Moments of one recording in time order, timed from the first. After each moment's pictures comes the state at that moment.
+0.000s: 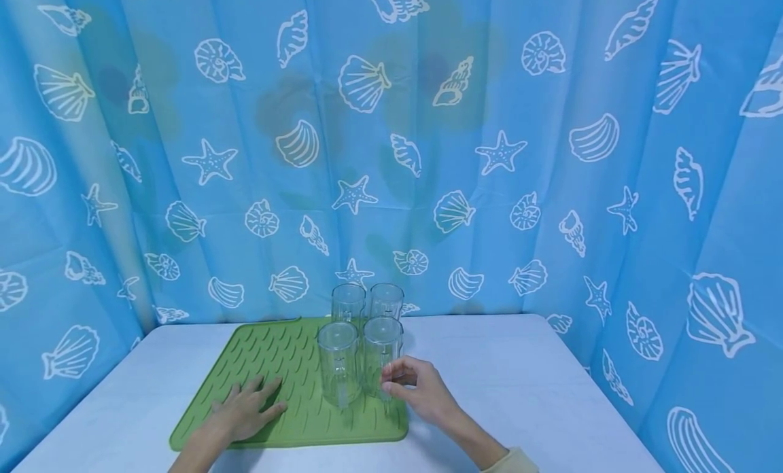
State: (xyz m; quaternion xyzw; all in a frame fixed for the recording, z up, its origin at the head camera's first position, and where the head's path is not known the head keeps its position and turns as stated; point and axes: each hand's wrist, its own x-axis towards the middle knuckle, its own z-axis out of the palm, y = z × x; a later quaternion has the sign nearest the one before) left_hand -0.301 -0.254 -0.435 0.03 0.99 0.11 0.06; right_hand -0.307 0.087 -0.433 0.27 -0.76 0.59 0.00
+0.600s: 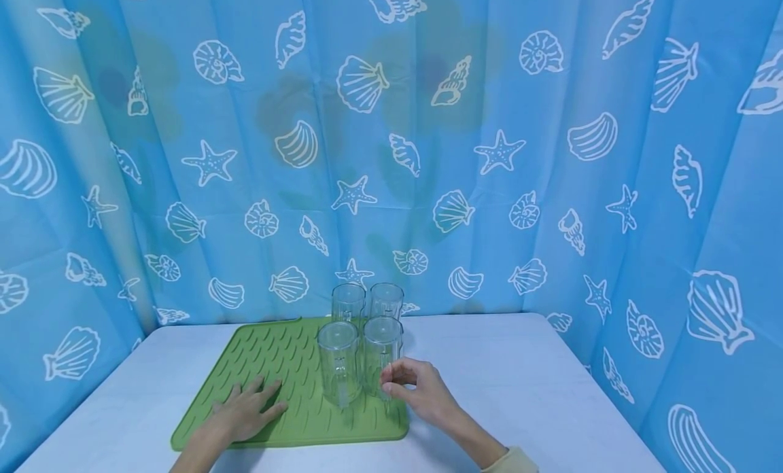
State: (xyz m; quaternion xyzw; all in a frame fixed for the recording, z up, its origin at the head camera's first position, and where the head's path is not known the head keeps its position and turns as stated) left_hand -0.300 -0.253 -0.435 0.03 0.99 0.11 0.07; right_hand -0.310 0.088 -0.437 0.28 -0.77 0.57 0.01
